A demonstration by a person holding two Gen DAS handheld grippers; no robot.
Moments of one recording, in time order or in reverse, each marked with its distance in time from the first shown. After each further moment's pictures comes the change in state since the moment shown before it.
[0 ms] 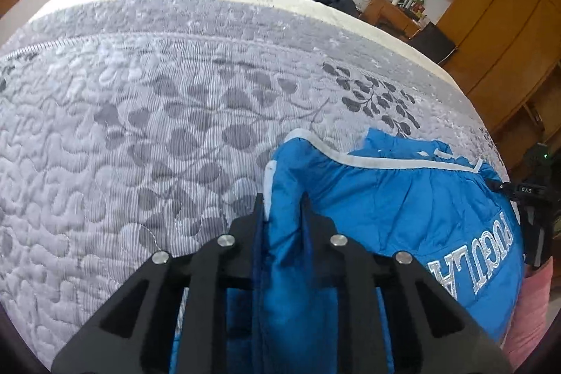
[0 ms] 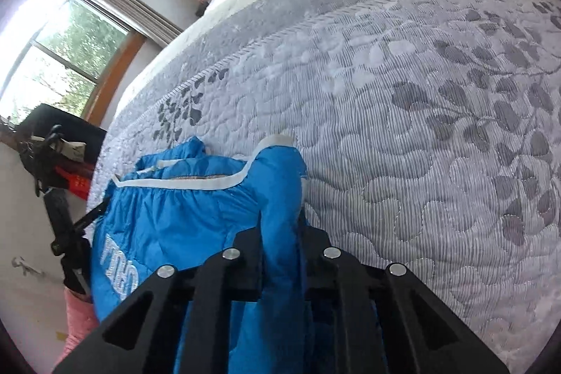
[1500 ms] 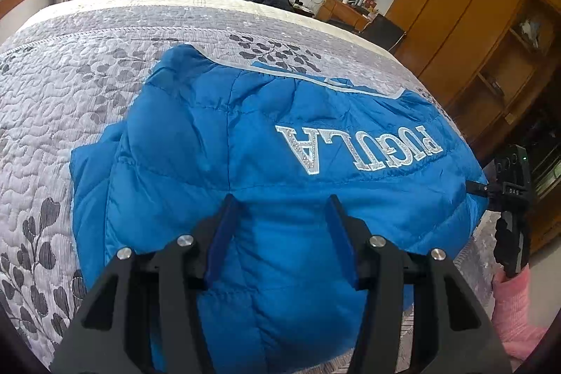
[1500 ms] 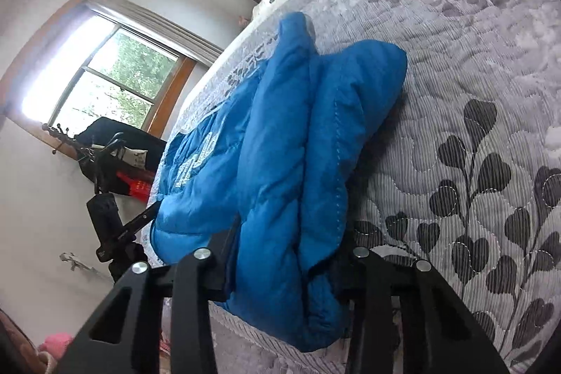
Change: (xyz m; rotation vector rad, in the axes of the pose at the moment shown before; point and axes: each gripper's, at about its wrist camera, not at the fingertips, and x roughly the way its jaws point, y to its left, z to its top) left arm -0.068 -0.081 -0.119 0.121 -0.057 -0.122; right arm -0.053 -0.005 -0.154 0.078 -0.097 0.258
